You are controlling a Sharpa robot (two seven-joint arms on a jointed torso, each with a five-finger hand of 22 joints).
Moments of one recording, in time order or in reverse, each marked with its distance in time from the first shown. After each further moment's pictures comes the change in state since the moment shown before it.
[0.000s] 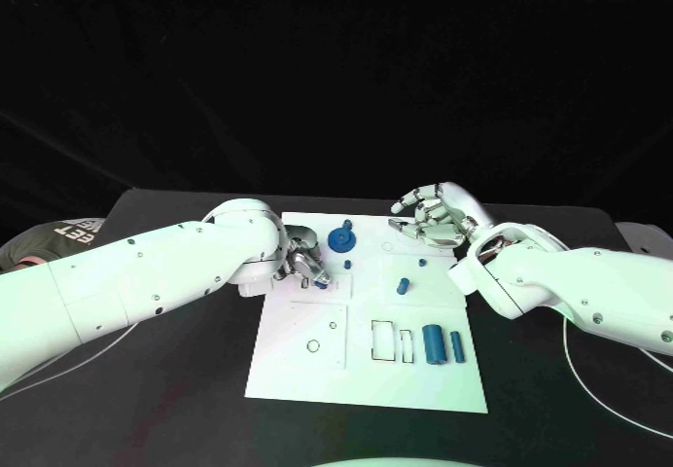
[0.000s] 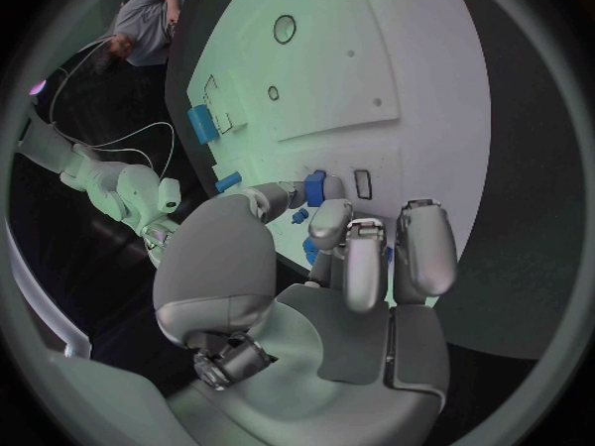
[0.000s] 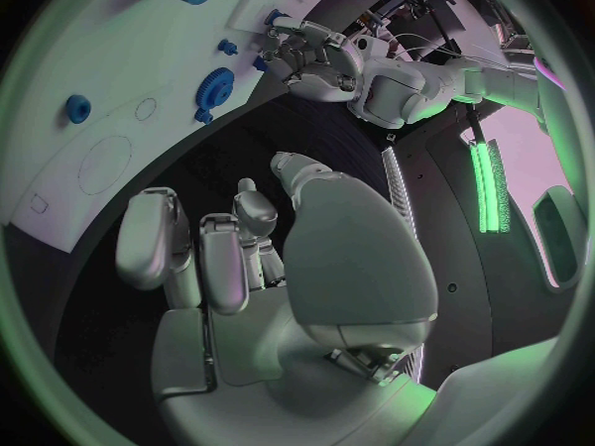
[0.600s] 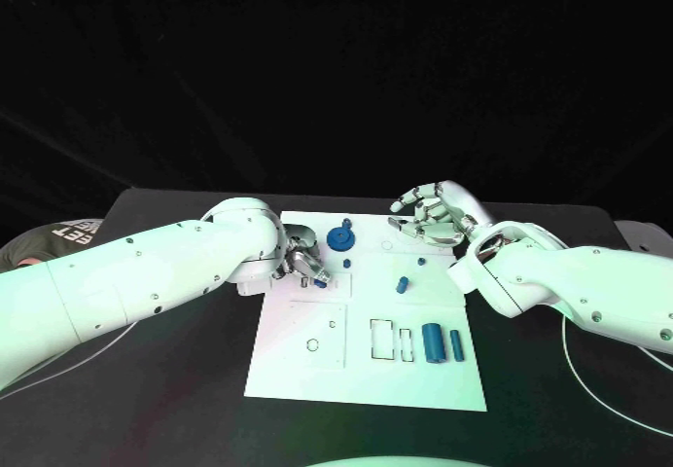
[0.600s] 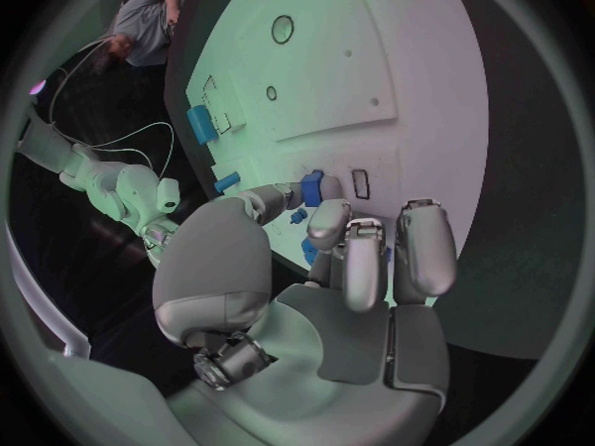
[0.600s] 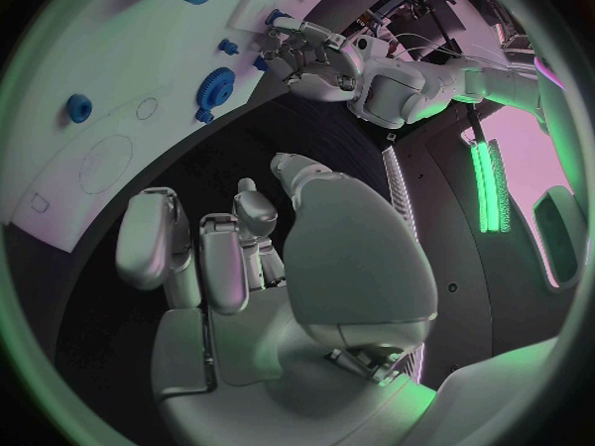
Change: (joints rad) left arm 0.000 0.000 0.000 -0.003 0.000 0.003 0.000; left_hand -0.049 -0.007 0.007 -0.016 -0.002 0.015 -0.014 0.002 -0.002 0.000 -0.008 0.000 0.004 -0.004 -0.004 0.000 0.000 0.000 0.000 0.000 0.000 0.006; right arm 0.000 0.000 0.000 0.000 0.000 -0.001 -0.001; right_hand -0.004 0.004 0.003 0.003 0.004 0.000 0.000 0.000 0.000 0.000 0.000 0.000 0.000 0.000 0.000 0.000 0.000 0.000 0.000 0.000 0.000 0.000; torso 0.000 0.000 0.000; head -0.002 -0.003
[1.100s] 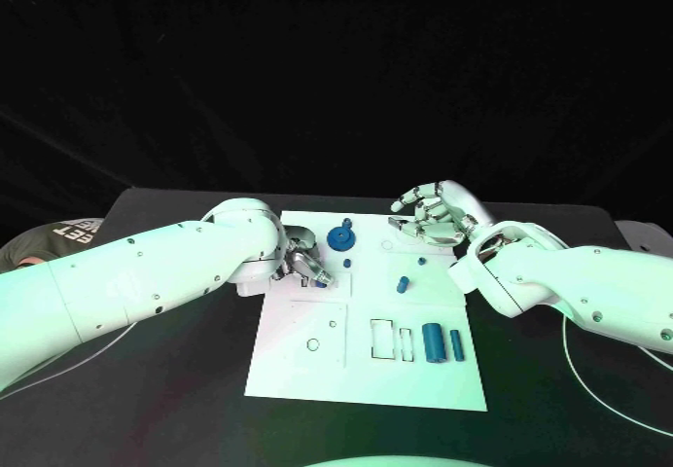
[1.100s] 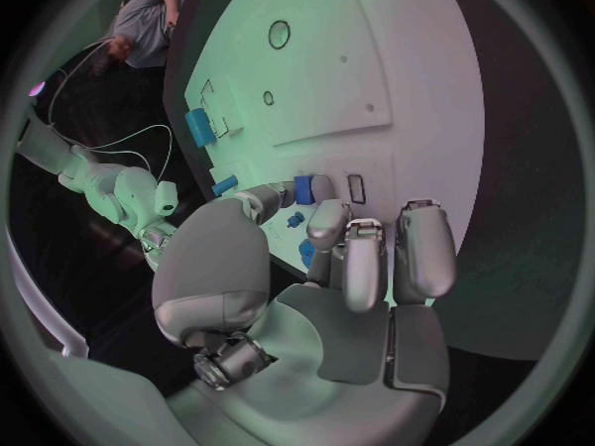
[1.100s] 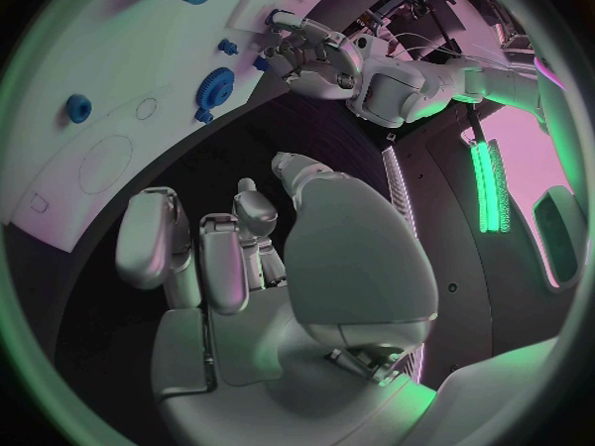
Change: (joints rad) left arm -0.002 0.001 -0.002 -0.004 -0.002 0.012 -0.005; left_hand -0.034 -0.003 -0.106 0.042 -0.010 0.048 -0.041 0.000 0.004 0.000 0.000 0.000 0.002 0.000 0.000 0.004 0.000 0.000 0.004 -0.004 0.004 0.009; right arm 0.000 -0.001 0.000 0.001 0.000 0.000 0.000; right_hand -0.004 -0.004 0.000 0.000 0.000 0.000 0.000 0.000 0.000 0.000 0.000 0.000 -0.001 0.000 0.000 0.000 0.000 0.000 0.000 0.000 -0.004 0.000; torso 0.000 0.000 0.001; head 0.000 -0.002
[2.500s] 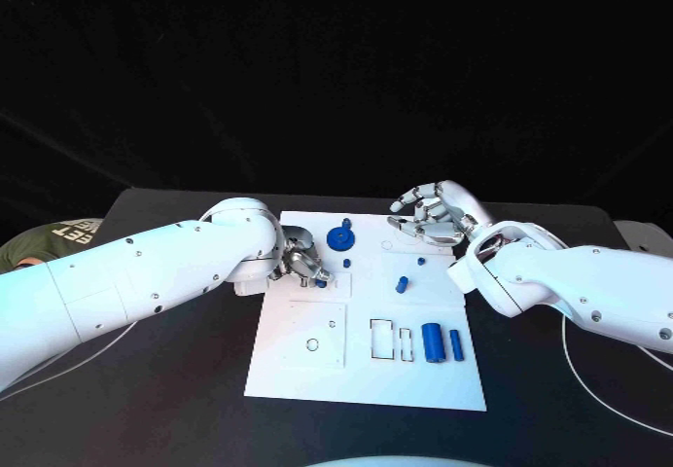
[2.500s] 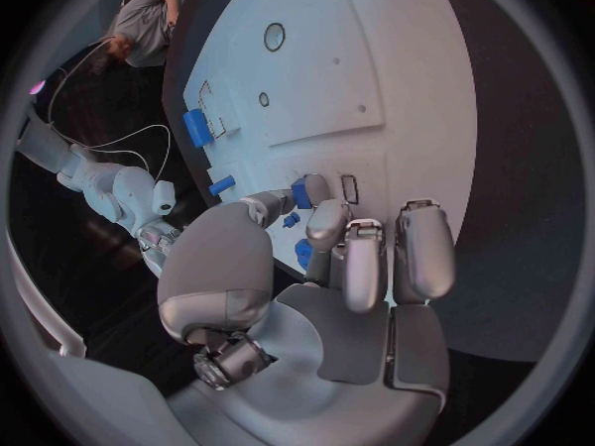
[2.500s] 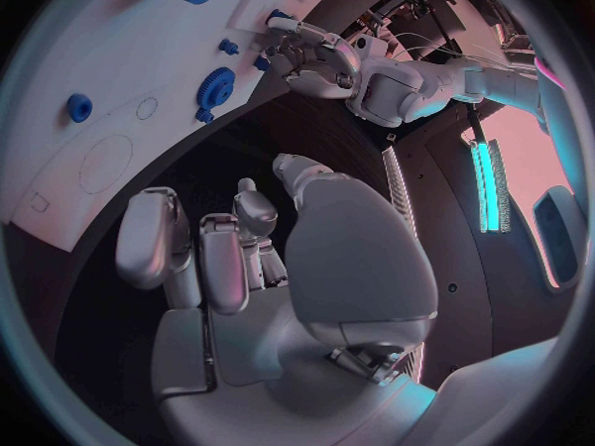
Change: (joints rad) left arm -0.002 0.002 0.004 -0.015 0.000 0.013 -0.001; left_hand -0.020 0.018 -0.111 0.075 -0.003 0.002 0.005 0.001 -0.002 0.004 -0.003 0.003 0.004 0.000 0.000 0.004 0.000 0.000 0.003 -0.003 0.000 0.008; right arm -0.001 -0.001 0.000 -0.001 0.000 0.000 0.000; right_hand -0.015 0.006 -0.003 0.003 0.000 0.000 0.000 0.000 0.000 0.000 0.000 0.000 -0.001 0.000 0.000 0.000 0.000 0.000 0.000 0.000 0.000 0.000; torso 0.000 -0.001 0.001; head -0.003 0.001
